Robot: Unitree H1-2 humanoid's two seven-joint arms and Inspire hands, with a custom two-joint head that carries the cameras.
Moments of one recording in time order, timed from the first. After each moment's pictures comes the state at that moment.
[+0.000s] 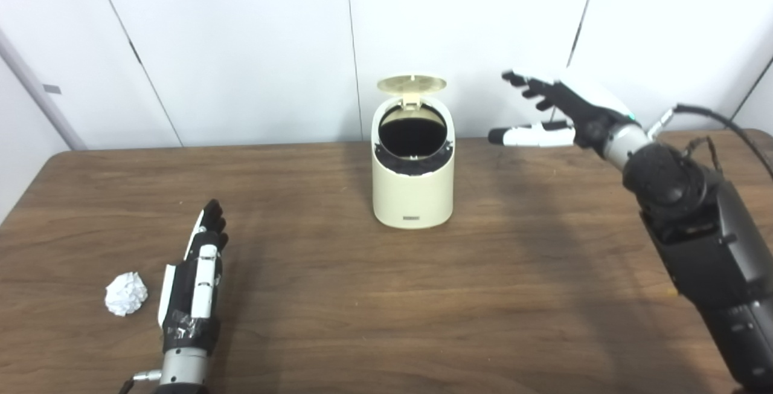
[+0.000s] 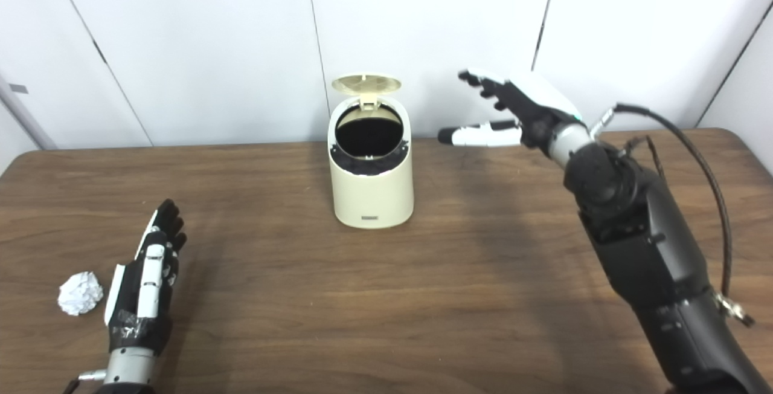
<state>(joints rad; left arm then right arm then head) 0.04 0.09 0.15 -0.03 -0.14 -0.18 -0.05 -0.58 -0.45 0.15 -0.10 -0.53 0.40 0.42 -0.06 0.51</state>
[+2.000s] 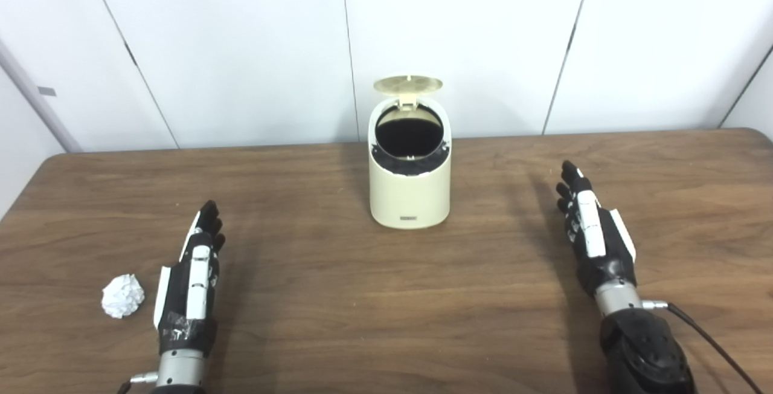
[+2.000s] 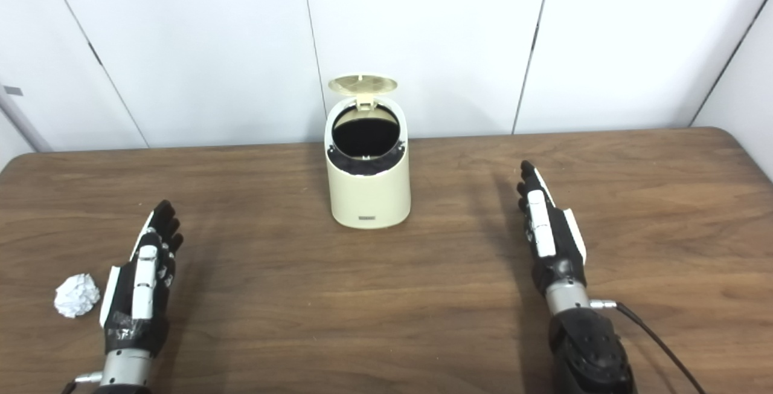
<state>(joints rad) 0.04 0.10 0.15 -0.03 -0.17 -0.17 -0.05 -0.15 -0.09 -0.14 0.00 0.08 0.08 0.03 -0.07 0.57</state>
